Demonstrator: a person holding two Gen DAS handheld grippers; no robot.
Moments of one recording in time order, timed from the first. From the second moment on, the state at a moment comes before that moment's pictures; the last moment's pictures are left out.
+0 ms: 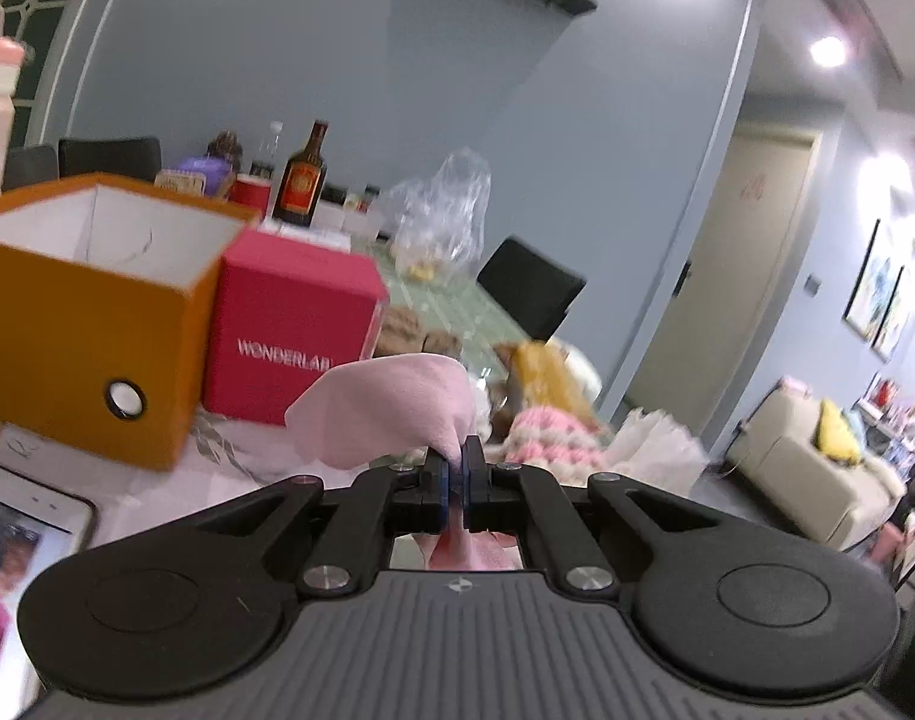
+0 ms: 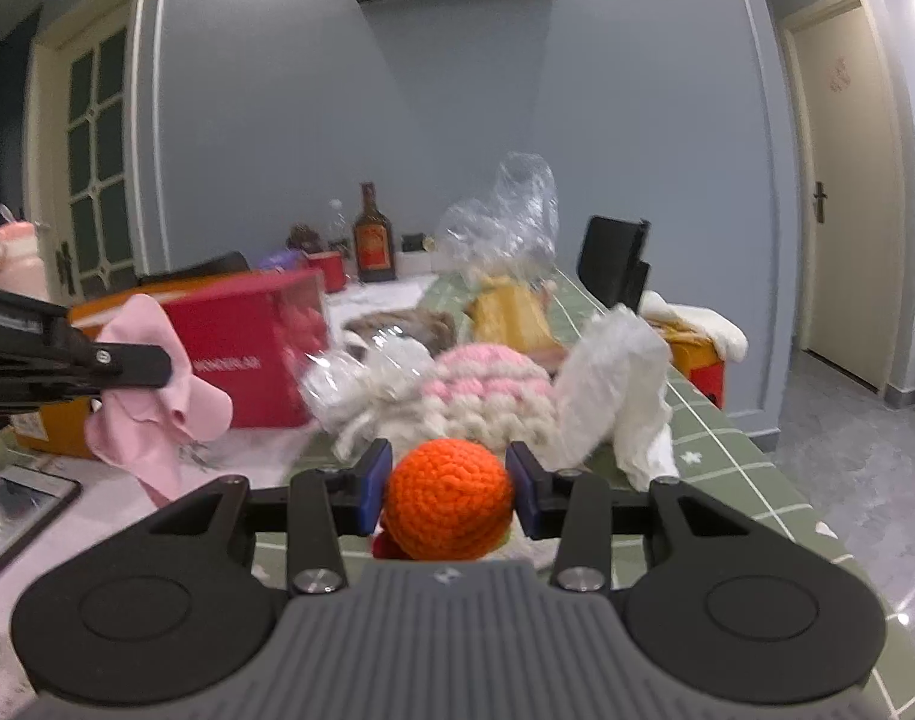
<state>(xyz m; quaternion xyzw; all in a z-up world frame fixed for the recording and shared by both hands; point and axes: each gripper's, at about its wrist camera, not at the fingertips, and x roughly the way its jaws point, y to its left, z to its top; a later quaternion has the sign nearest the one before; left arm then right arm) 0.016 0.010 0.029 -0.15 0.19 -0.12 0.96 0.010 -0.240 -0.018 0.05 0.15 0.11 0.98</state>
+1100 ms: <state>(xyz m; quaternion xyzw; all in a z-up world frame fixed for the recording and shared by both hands) 0.085 0.191 0.078 -0.18 0.12 0.06 0.97 0.128 0.003 0.098 0.07 0.11 0.35 0.93</state>
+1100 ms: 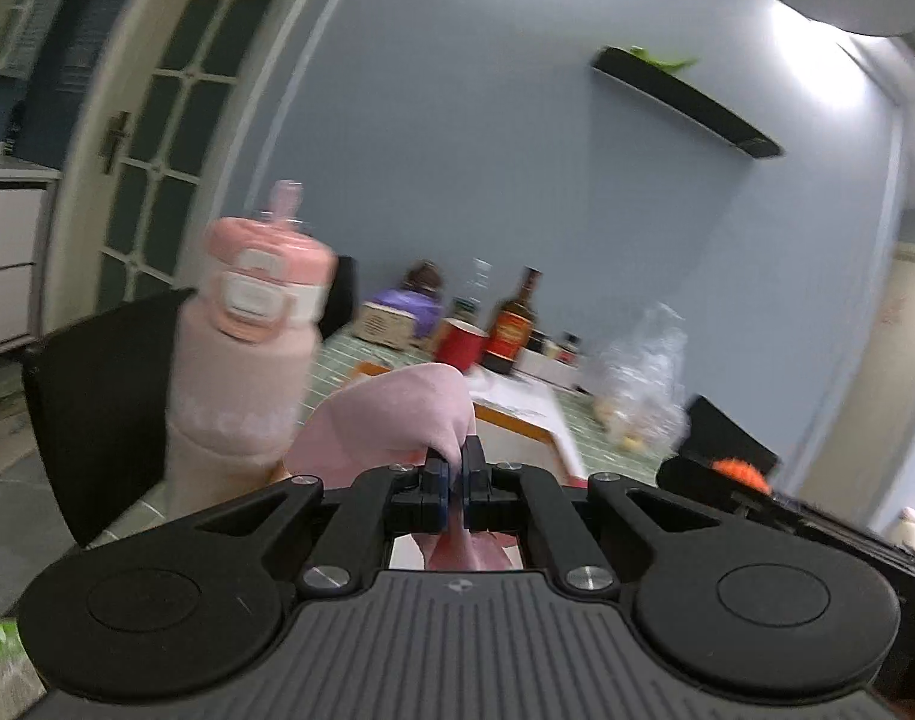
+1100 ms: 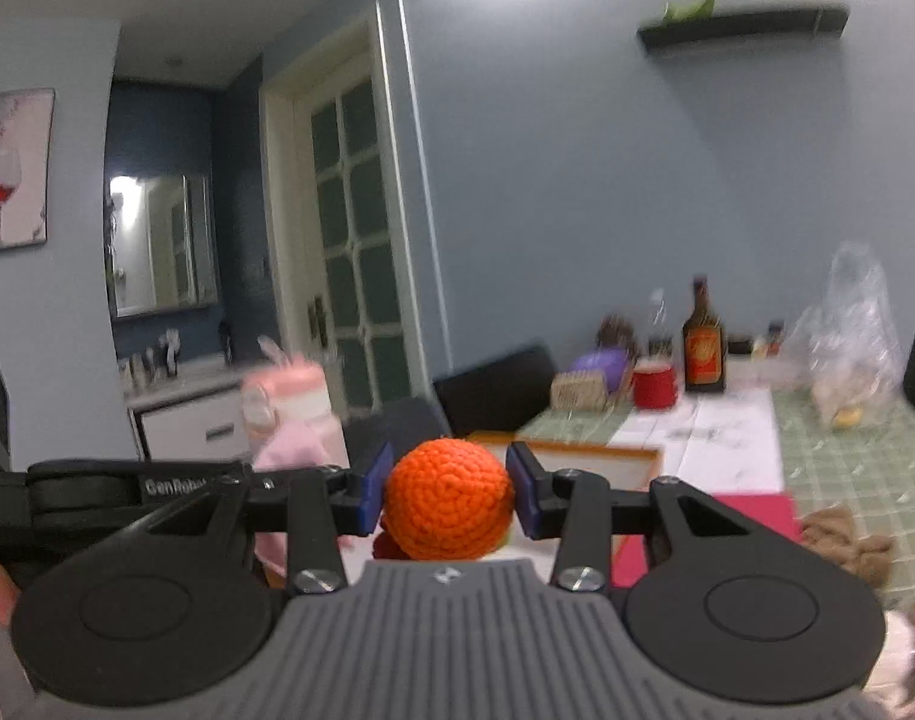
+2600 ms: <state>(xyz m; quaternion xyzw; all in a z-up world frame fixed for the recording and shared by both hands) 0.089 0.232 0.016 -0.12 0.03 -0.02 0.99 0.159 0.047 0.029 0.06 0.16 0.34 0.92</state>
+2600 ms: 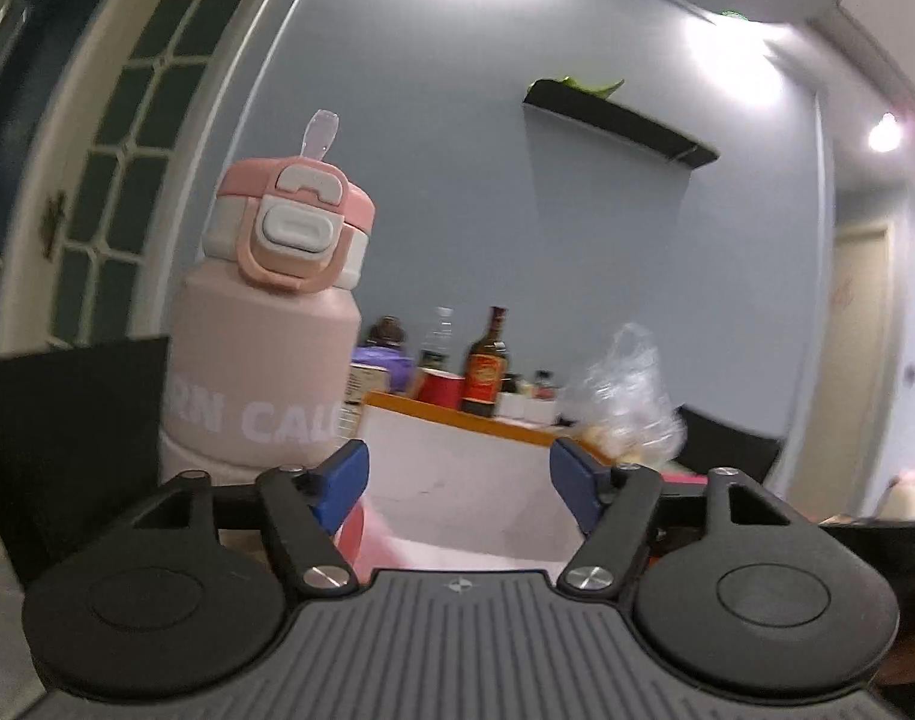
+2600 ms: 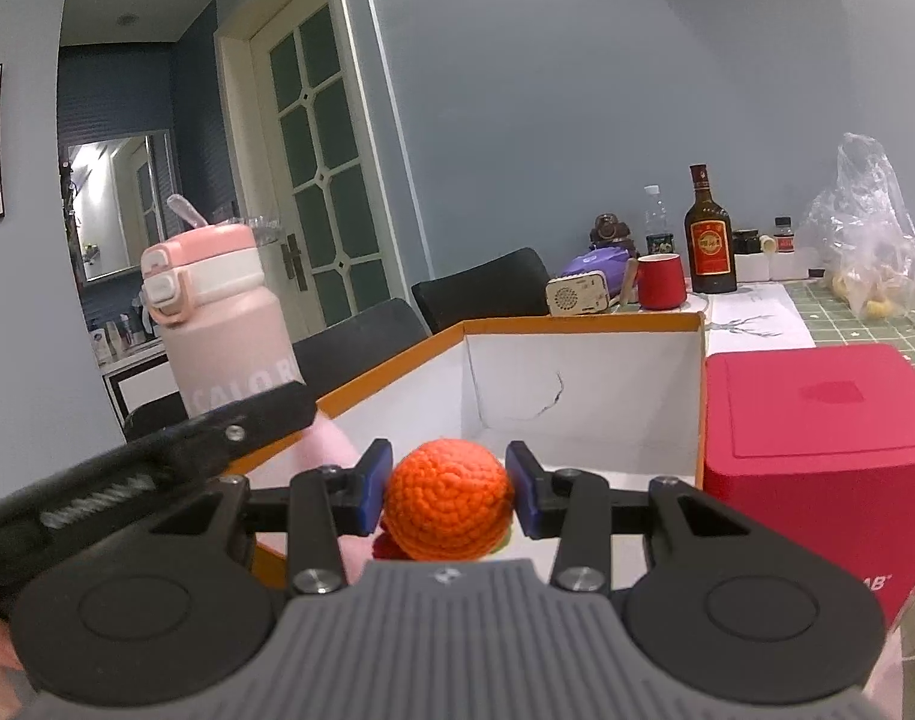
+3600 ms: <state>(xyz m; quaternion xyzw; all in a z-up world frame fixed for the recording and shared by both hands) 0.085 0.232 0.010 -0.12 0.03 0.00 0.99 0.159 0.033 0.038 0.08 0.14 0.31 0.94</state>
